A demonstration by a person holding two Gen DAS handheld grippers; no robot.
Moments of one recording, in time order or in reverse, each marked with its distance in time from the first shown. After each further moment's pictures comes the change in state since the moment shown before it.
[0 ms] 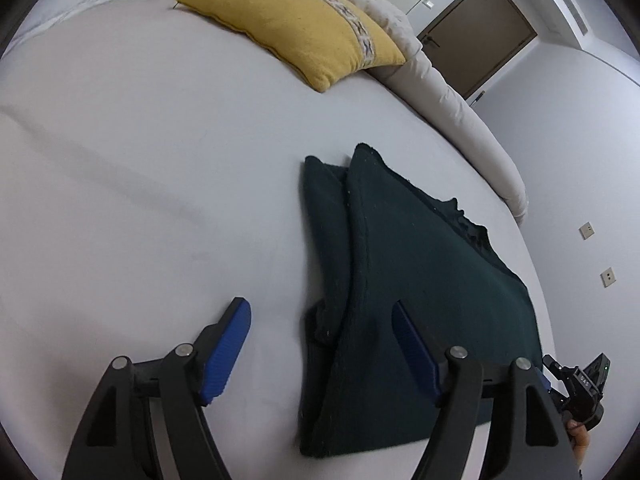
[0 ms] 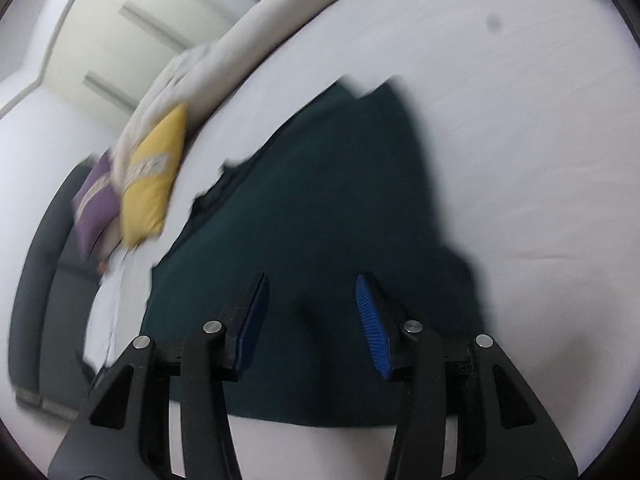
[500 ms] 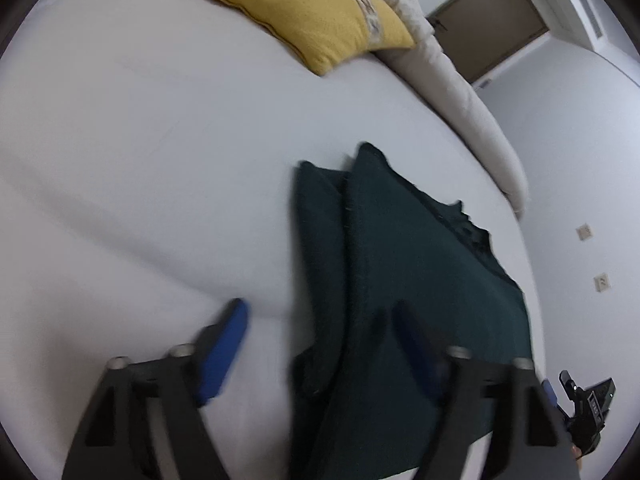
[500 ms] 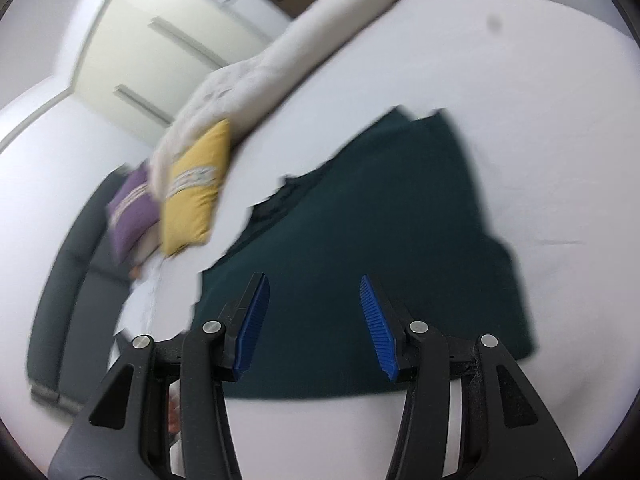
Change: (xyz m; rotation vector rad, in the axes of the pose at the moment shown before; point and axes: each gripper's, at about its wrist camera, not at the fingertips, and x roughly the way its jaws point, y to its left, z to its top) left arm 0.019 -0.002 0.032 -0.033 0.075 0.011; right arm -0.065 0.023 -0.016 -0.002 -0.039 0.110
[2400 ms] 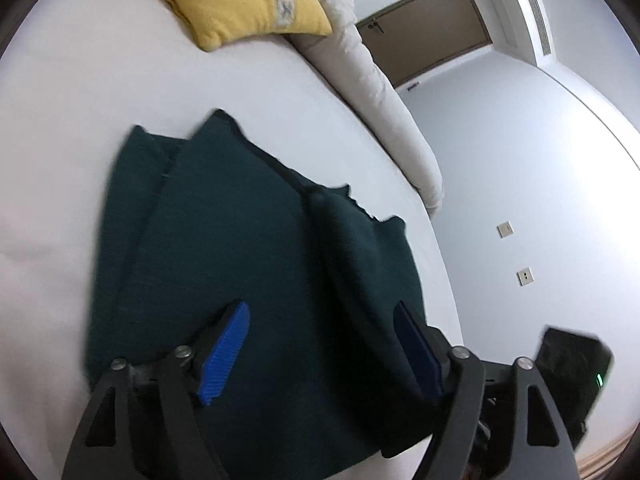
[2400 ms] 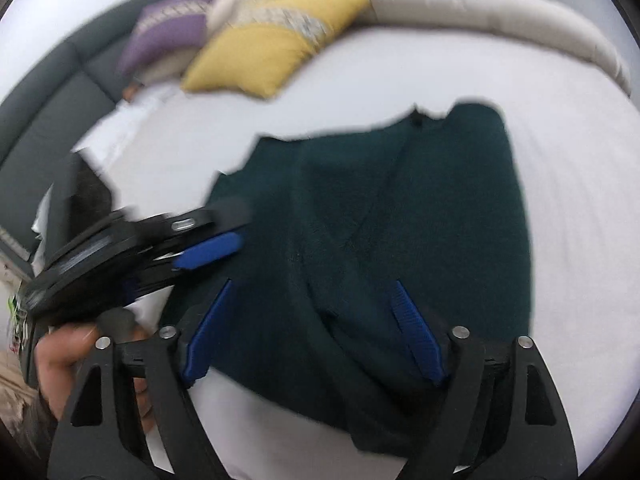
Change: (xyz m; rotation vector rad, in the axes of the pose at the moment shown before) left arm 0.034 -0.070 -0.017 0.006 0.044 -0.366; right arm 0.201 0.265 -0.080 -0.652 0.292 -0.052
